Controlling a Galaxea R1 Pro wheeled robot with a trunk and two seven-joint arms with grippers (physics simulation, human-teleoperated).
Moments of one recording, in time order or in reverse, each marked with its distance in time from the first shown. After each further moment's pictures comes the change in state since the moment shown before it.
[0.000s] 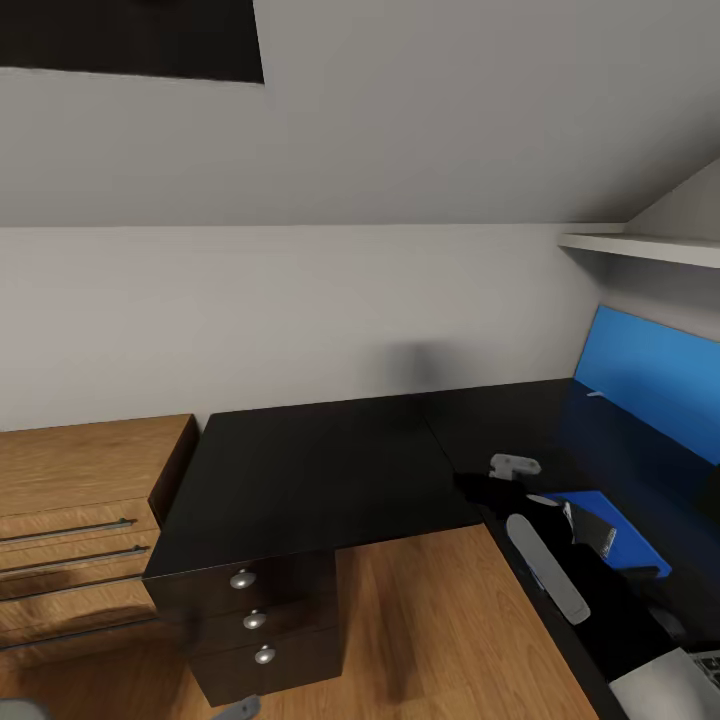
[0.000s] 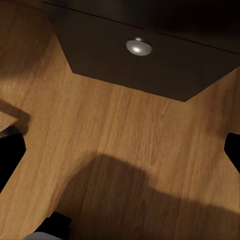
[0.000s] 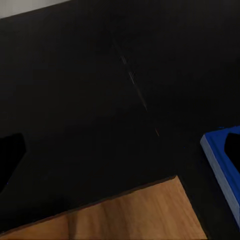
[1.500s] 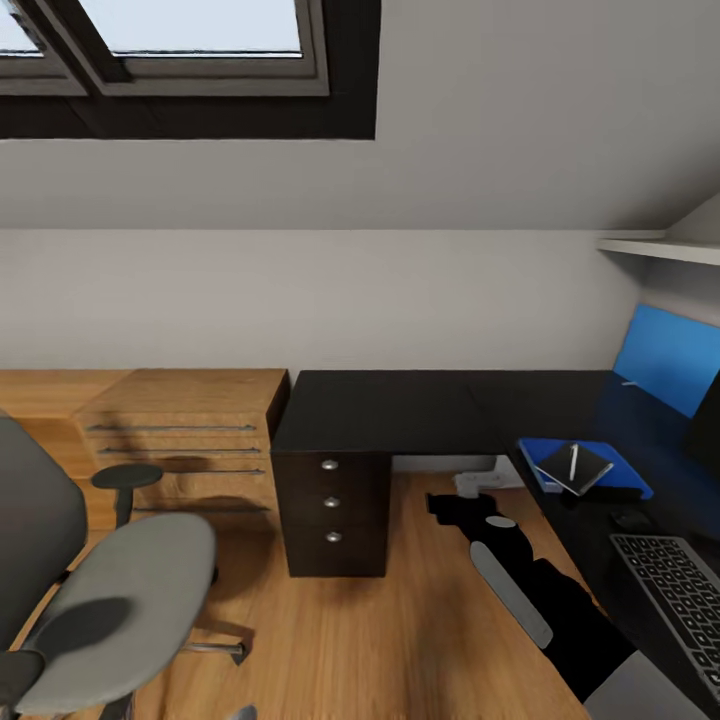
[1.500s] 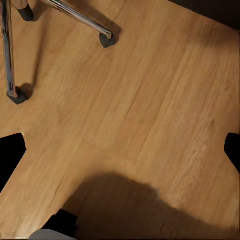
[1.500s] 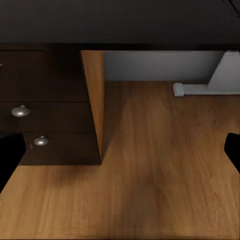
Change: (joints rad) left arm 0.000 -0.001 0.001 0.034 0.002 0.002 0.002; right arm 0.001 0.047 0.168 0.087 0.090 -0.065 -0.014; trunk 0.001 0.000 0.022
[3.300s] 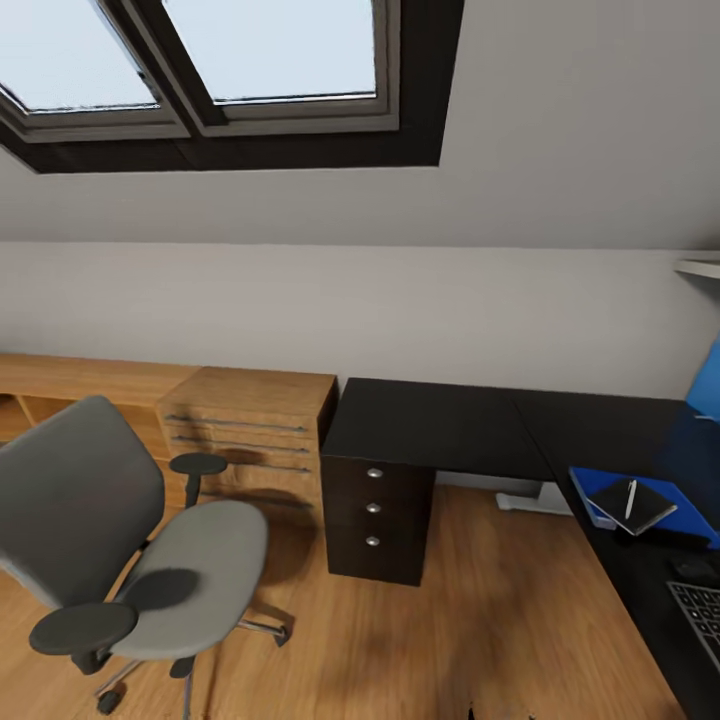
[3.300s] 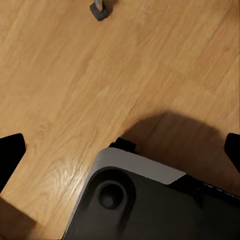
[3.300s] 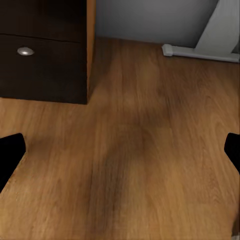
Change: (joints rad) left arm 0.000 -0.063 0.003 0.530 0.000 -0.193 -0.197; right arm 0.238 0.250 0.046 1.274 0.172 -1.336 0.156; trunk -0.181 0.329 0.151
